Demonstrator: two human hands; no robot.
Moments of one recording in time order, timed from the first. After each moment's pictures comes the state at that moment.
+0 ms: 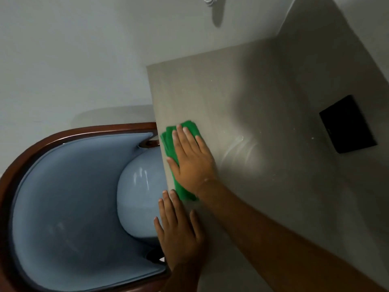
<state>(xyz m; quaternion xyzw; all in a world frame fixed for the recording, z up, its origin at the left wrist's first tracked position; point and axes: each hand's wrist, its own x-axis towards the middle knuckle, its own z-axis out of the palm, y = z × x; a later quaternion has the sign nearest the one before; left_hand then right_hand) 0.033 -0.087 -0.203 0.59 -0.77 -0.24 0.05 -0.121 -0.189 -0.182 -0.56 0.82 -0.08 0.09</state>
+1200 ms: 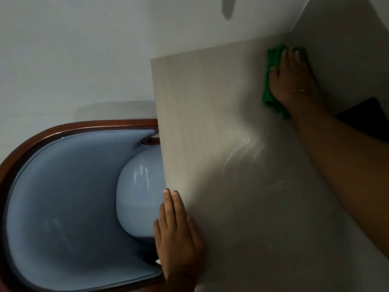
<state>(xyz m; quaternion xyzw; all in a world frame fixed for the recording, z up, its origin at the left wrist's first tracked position) 0.026 -0.089 -0.196 0.58 -0.78 -0.24 0.04 -0.438 -0.229 -0.173 -0.37 0.92 -0.06 0.08</state>
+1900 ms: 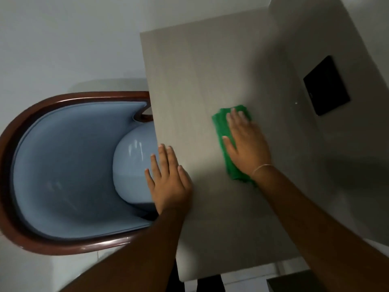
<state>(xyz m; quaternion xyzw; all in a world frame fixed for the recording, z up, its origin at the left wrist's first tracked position) 0.025 -0.086 -0.194 0.56 -0.81 -0.18 0.02 -0.209 -0.030 -0.182 -0.52 0.85 -0.06 0.08</state>
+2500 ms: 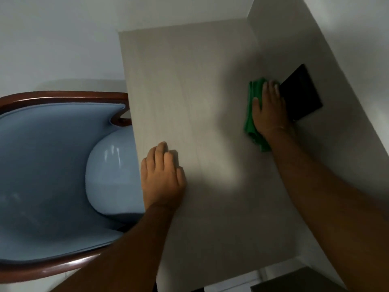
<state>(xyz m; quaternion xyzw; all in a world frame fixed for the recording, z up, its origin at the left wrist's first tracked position) 0.000 -0.094 -0.191 0.46 -0.87 -0.15 0.09 -0.343 -0.044 -0.165 -0.35 0.93 -0.09 0.08</state>
